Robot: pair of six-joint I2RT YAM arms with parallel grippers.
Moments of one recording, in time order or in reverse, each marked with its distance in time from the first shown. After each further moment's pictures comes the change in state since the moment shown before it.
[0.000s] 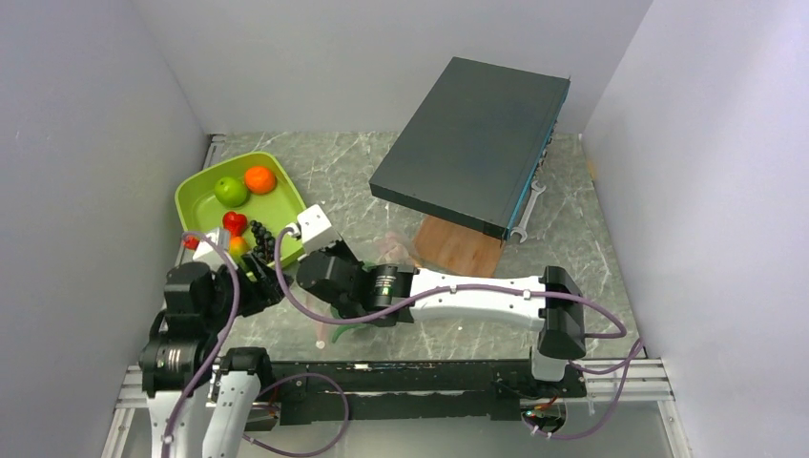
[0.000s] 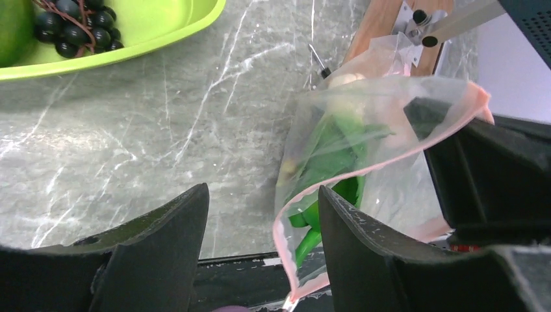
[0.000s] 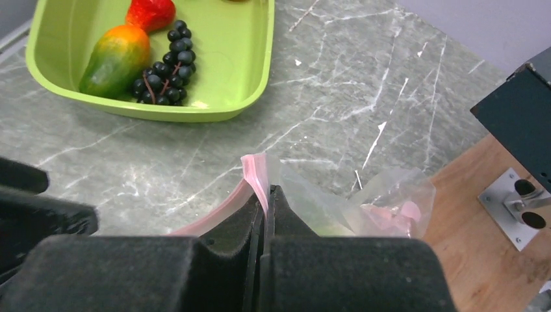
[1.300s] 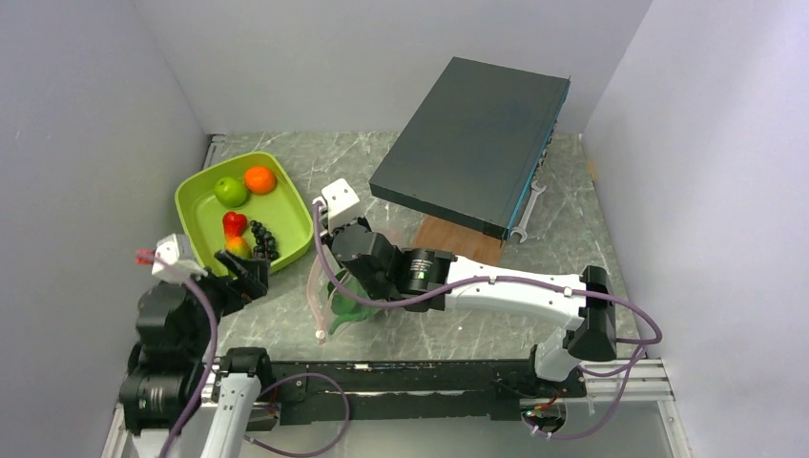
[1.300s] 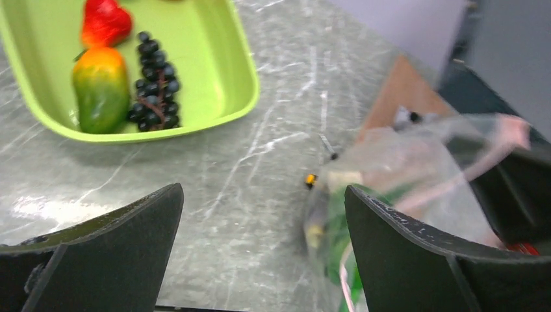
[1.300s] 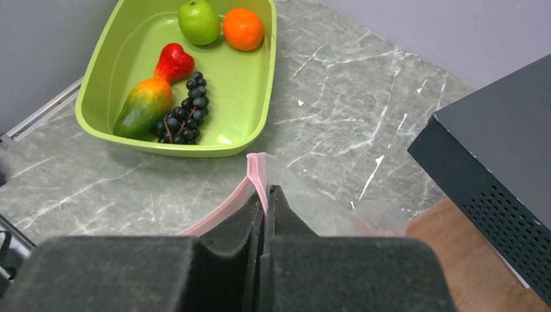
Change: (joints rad) left arm -0.002 -0.148 0.150 0.006 -0.221 -0.023; right arm -0.066 -0.161 -0.074 0.123 -0.117 -0.079
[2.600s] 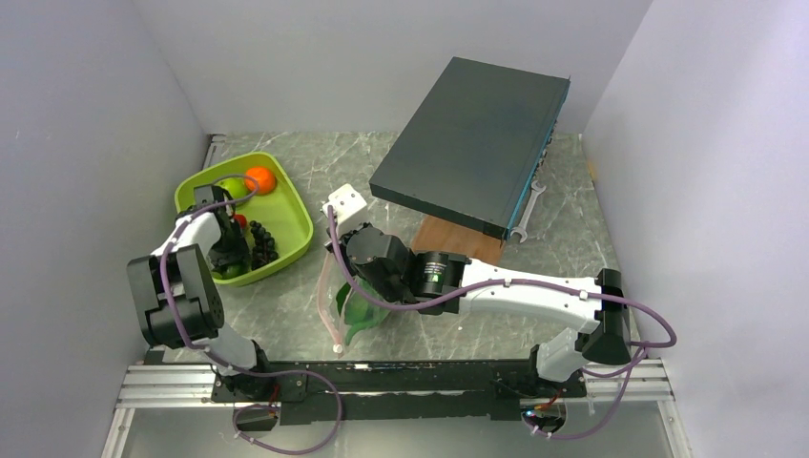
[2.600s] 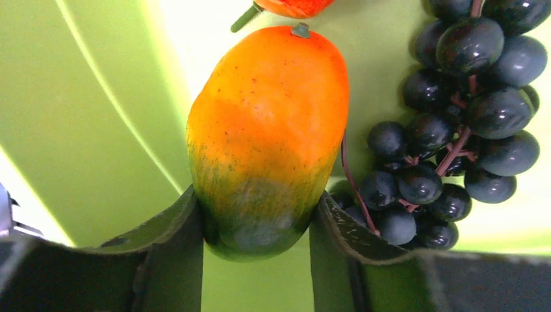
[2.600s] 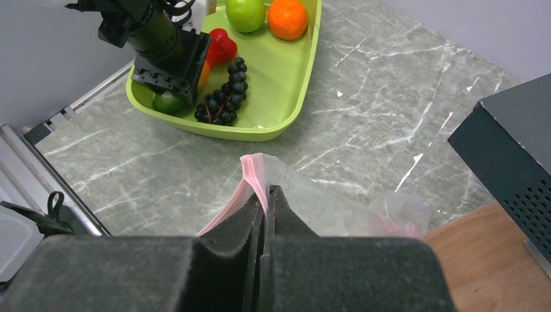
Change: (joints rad) left arm 0.285 1.313 -0.047 0.391 -0.228 0.404; right arm -0.006 -0.080 -0.085 0.014 -0.154 0.036
